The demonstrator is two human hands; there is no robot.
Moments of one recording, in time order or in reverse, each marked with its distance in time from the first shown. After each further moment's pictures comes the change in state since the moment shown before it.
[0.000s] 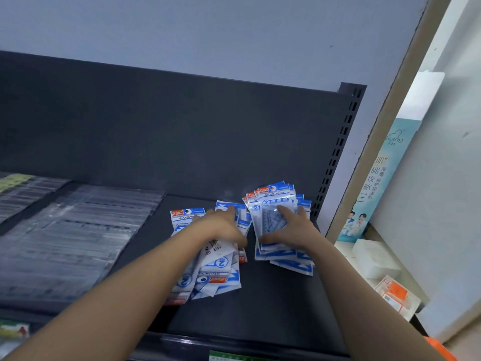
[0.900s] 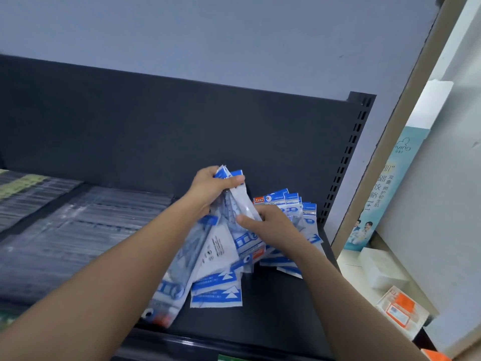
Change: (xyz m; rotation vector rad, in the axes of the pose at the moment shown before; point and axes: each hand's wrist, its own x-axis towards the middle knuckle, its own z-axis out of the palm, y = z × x) left_hand -0.003 -0.024 -0.050 -1.355 0.355 0.199; right_hand -0.032 -0.066 0.006 0.433 -0.035 -0.394
